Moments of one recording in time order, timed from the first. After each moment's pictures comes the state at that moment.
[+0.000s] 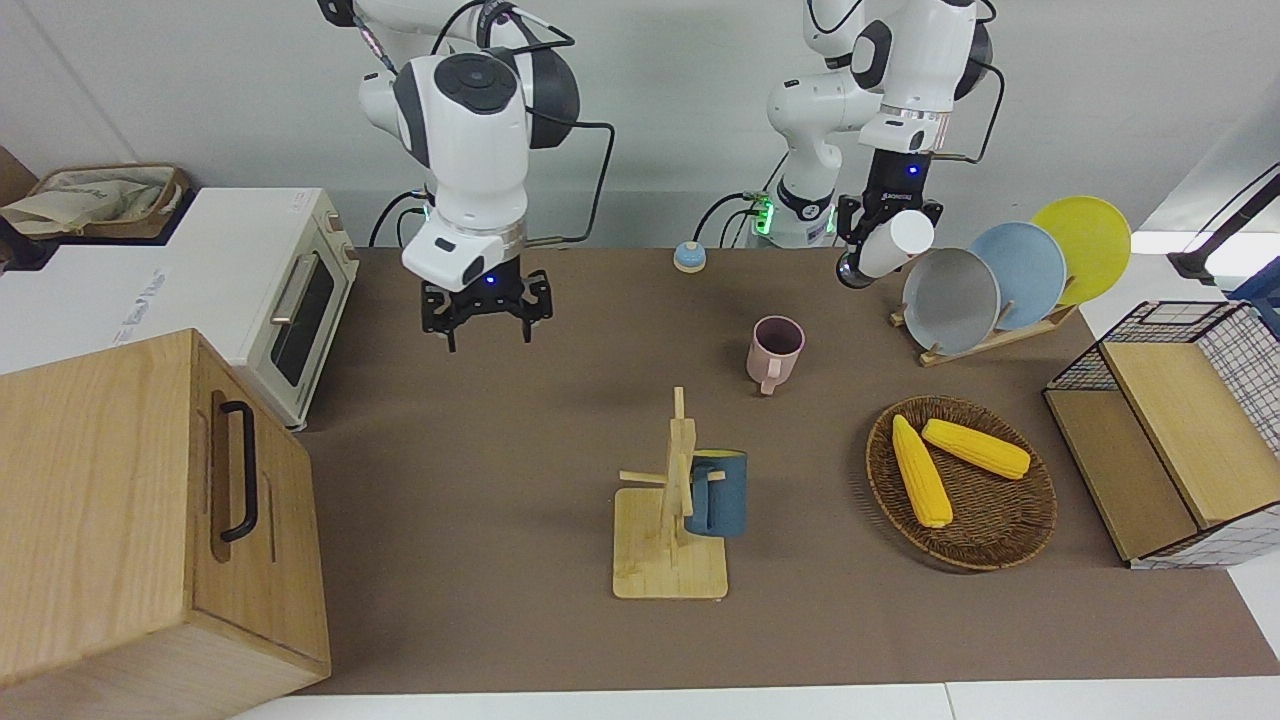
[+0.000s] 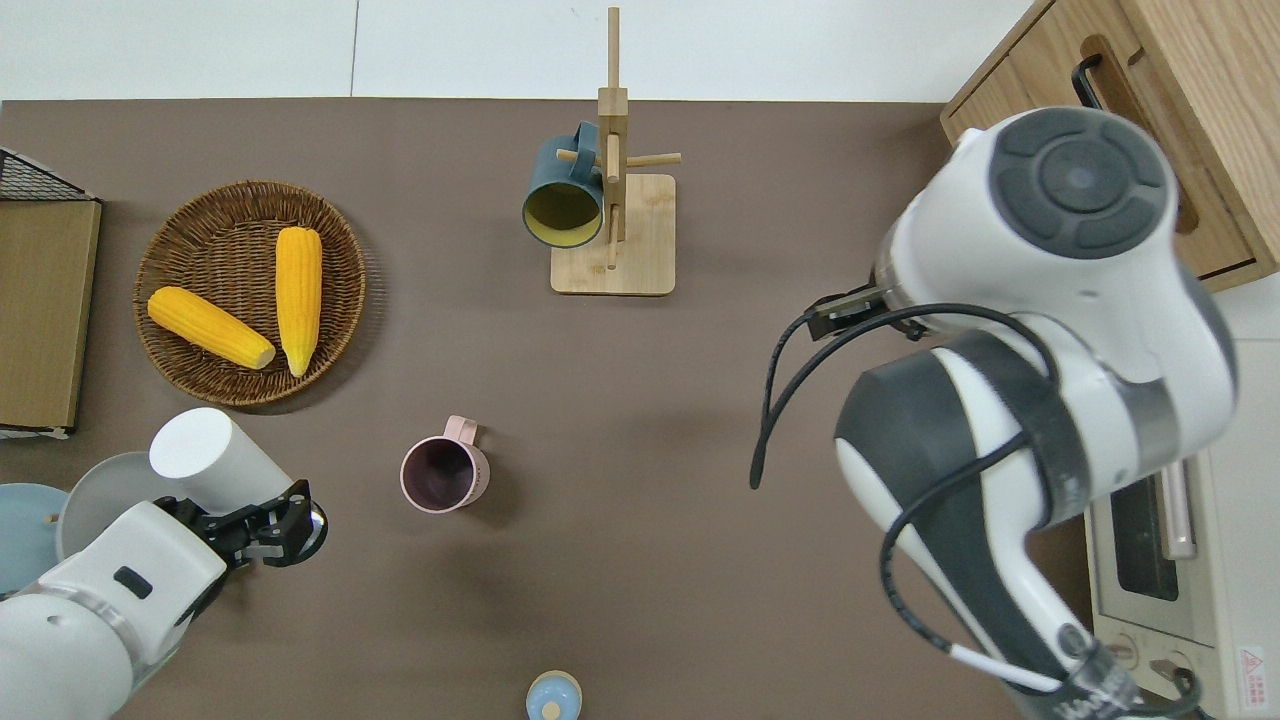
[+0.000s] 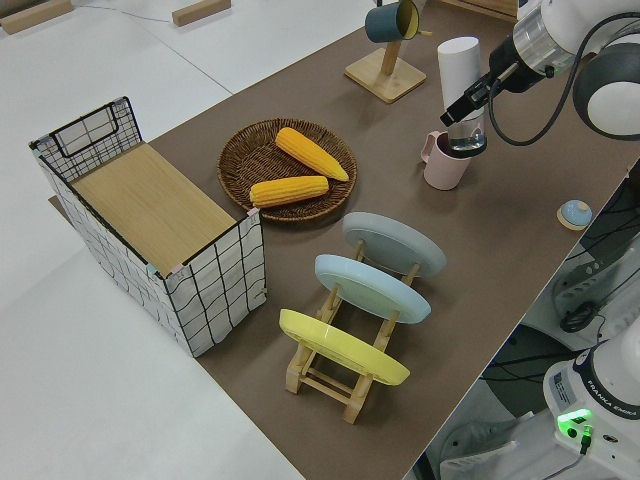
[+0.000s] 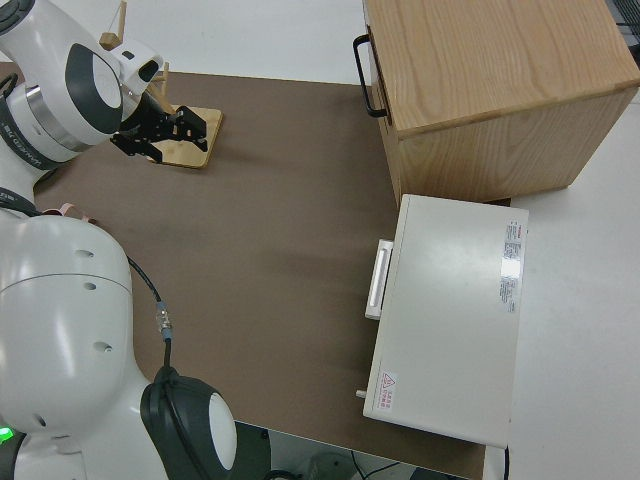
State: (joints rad) left arm 0.09 -0.63 -0.22 -2.55 -0.23 2.35 0.08; right arm 0.04 0.23 0.29 -1.49 -0.21 1.72 0.15
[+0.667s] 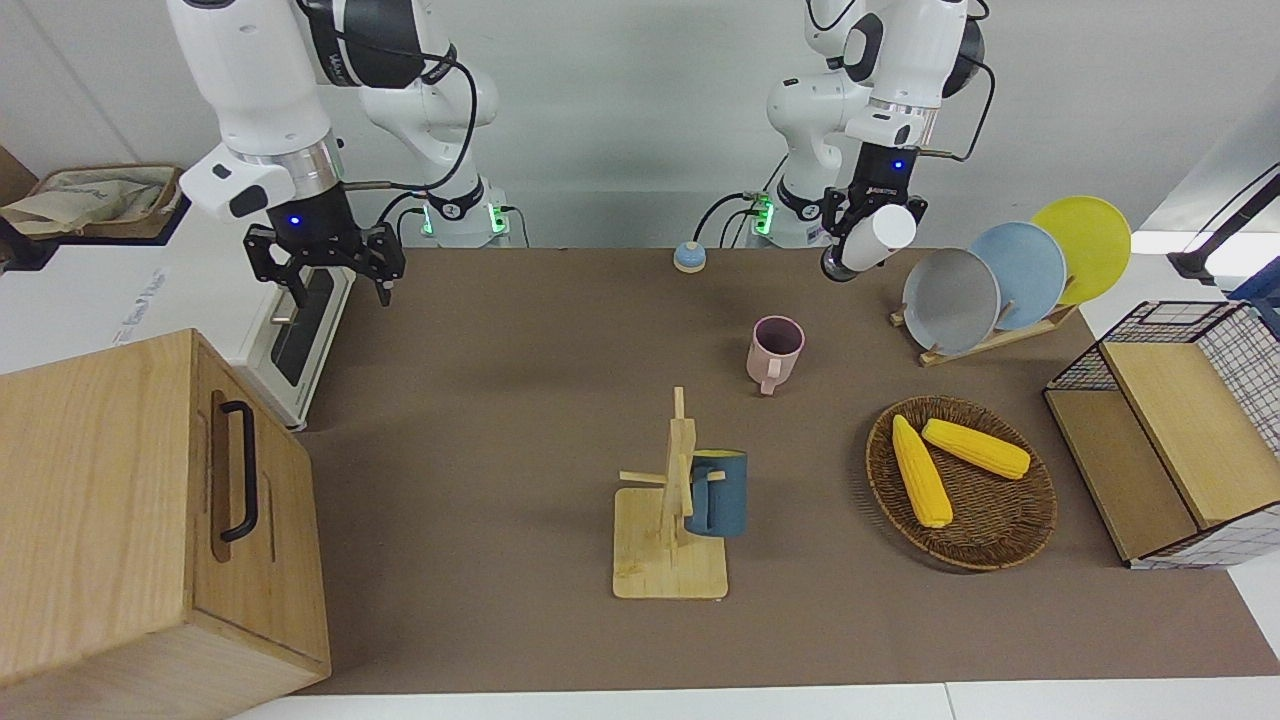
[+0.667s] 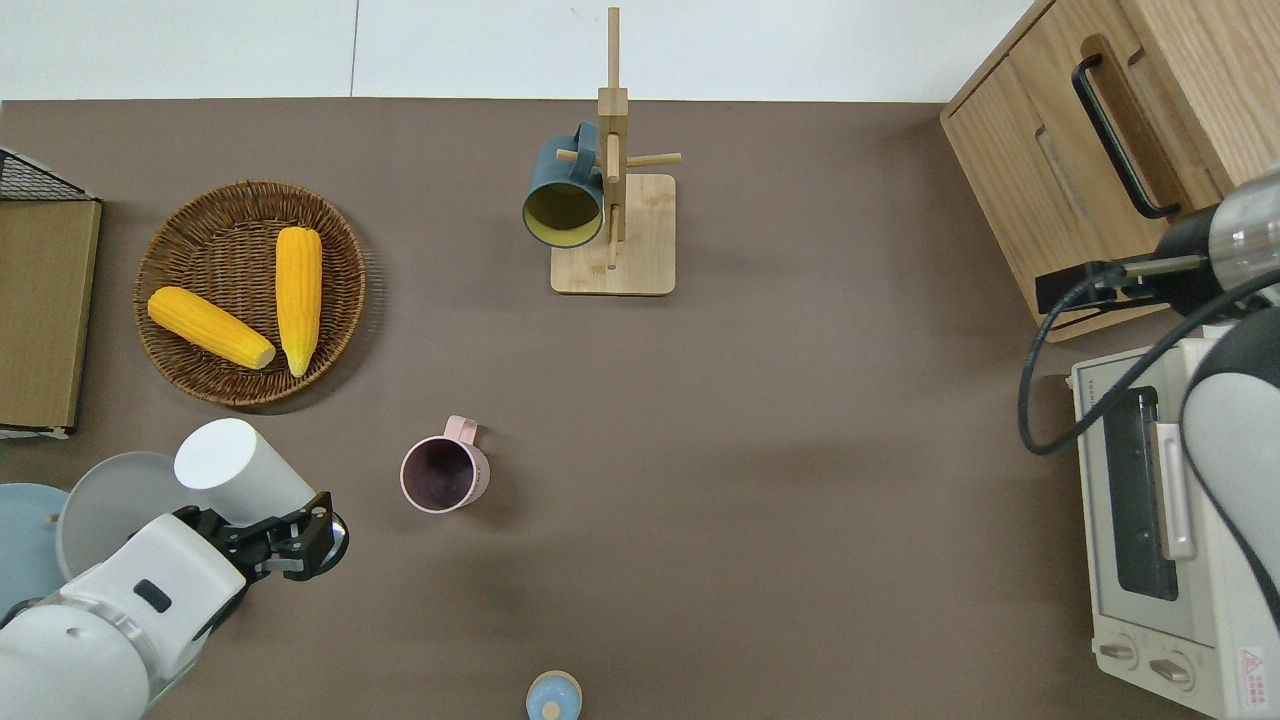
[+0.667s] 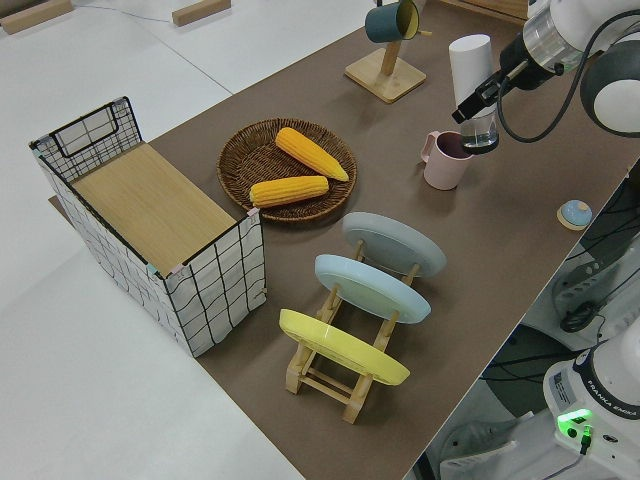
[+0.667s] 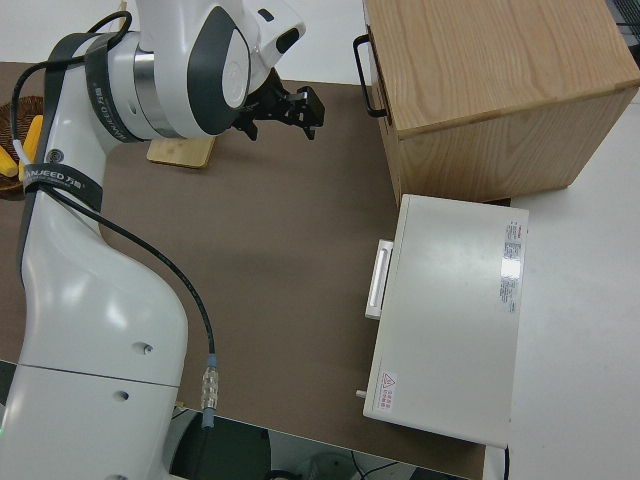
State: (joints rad) left arm 0.06 -0.65 -0.21 -2.55 -0.26 2.33 0.08; right arm 0.01 0.08 0.03 -1.50 -0.05 1.68 0.01
